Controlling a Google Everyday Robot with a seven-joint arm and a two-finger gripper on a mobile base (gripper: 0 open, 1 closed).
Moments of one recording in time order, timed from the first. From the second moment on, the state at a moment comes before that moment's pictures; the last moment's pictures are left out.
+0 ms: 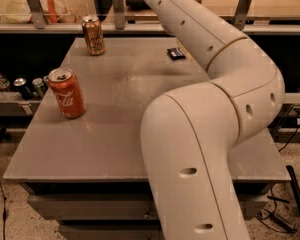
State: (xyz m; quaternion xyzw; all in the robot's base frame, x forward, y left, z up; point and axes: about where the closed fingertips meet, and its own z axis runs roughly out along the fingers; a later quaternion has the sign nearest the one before) arm 0.799 -0.140 0.878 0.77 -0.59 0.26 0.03
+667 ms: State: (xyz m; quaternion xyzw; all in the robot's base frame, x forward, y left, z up) arm 0.816 -0.144 0.861 0.77 -0.59 0.25 0.03
